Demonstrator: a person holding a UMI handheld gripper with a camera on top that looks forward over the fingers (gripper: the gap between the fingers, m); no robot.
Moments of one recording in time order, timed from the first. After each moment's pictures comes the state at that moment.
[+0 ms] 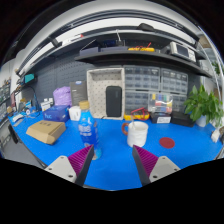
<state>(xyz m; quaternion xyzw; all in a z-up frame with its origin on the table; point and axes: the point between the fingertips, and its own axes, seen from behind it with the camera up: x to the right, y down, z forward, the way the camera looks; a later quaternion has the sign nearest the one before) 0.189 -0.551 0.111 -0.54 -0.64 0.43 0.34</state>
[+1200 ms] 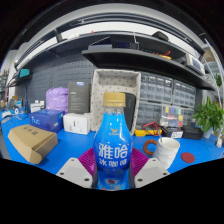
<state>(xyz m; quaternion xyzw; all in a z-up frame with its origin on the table) 0.059 -0.654 0.076 -0.51 -0.60 0.43 0.44</state>
